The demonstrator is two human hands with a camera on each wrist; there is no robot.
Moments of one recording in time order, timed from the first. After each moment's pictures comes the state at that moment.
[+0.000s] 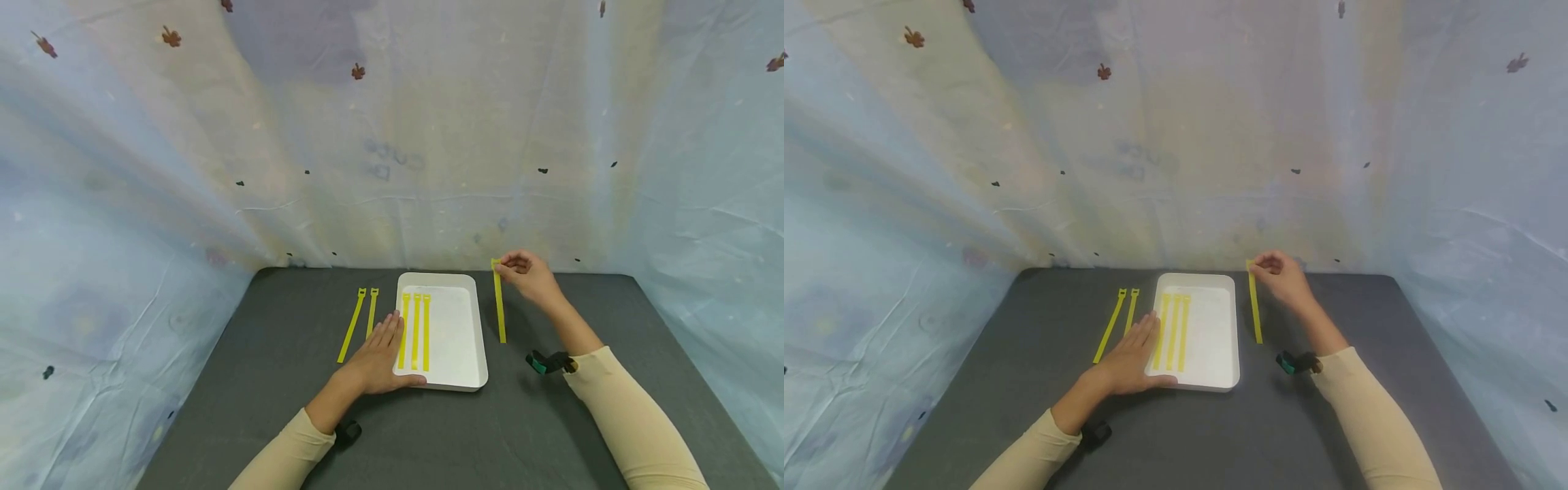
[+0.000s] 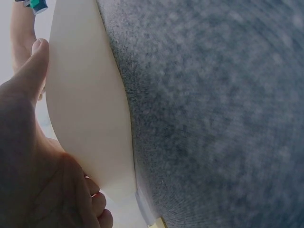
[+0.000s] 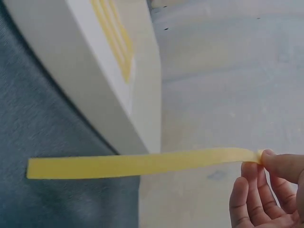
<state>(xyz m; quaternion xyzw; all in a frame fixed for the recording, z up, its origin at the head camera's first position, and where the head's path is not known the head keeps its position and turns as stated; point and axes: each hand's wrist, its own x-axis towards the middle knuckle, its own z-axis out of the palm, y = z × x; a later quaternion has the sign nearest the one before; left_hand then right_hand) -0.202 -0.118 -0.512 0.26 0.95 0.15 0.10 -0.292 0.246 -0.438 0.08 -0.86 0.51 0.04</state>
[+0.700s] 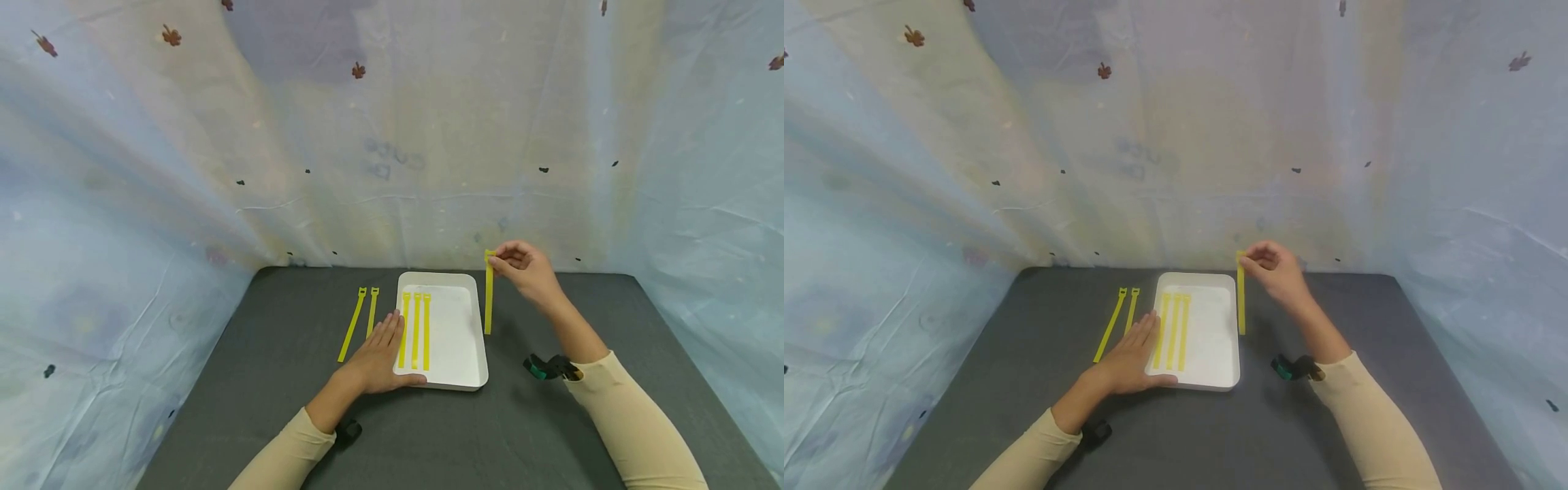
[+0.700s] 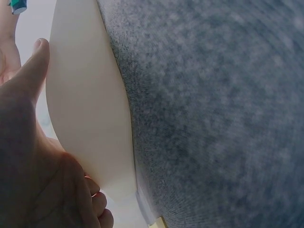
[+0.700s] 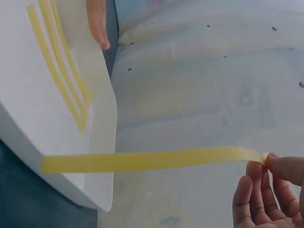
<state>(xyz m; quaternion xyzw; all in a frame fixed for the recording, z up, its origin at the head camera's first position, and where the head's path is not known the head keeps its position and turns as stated) -0.203 -0.120 -0.514 0.26 0.95 0.18 0.09 -0.272 0.223 -0.408 0.15 -0.77 0.61 0.07</state>
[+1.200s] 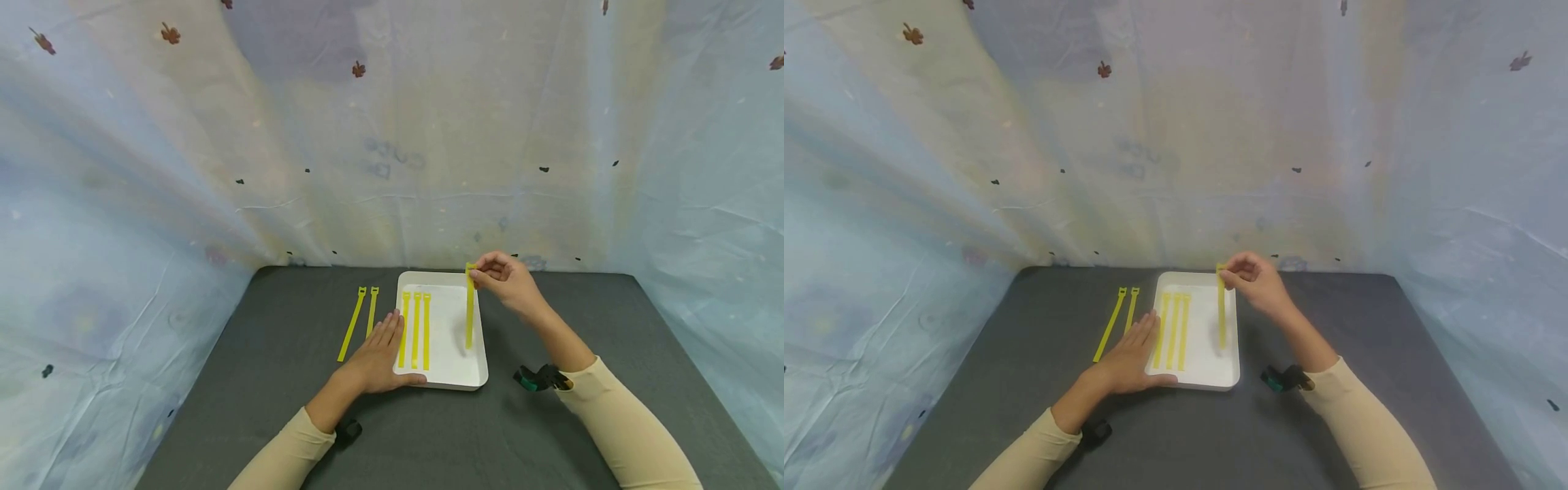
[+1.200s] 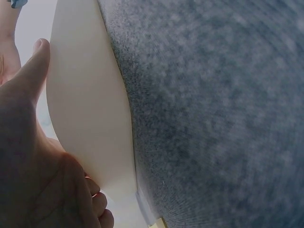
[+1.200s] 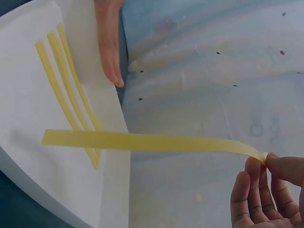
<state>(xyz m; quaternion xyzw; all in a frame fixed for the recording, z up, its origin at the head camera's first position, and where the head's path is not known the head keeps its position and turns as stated) -0.200 -0.116 -0.509 0.25 0.95 0.15 0.10 -0.262 0.200 -0.420 0.18 -0.75 0.63 0.01</state>
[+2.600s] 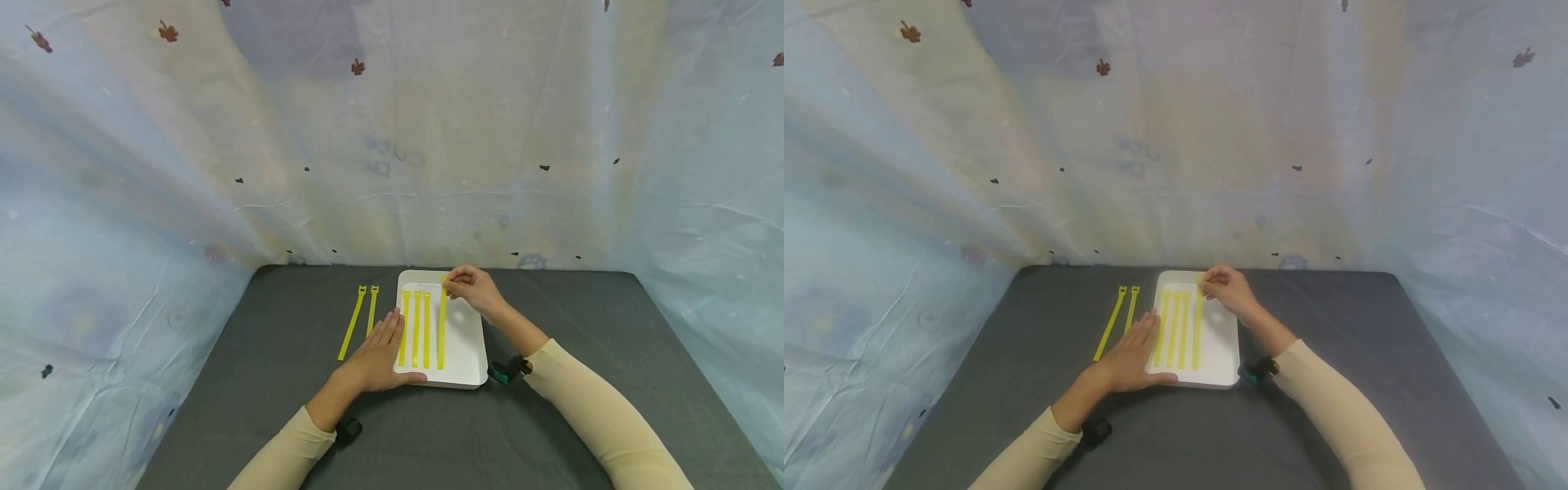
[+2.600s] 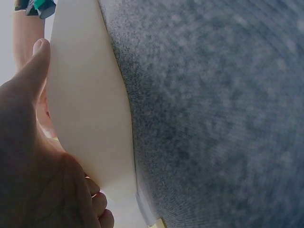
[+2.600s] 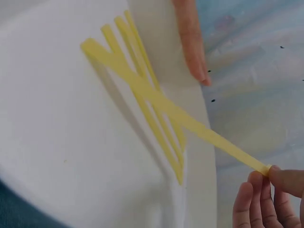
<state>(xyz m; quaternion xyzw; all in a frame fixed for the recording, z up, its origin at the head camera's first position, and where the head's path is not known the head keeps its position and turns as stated) -0.203 -0.119 -0.517 0.25 0.94 0.19 0.11 -0.299 0.158 -0.478 0.10 -0.77 0.62 -0.06</state>
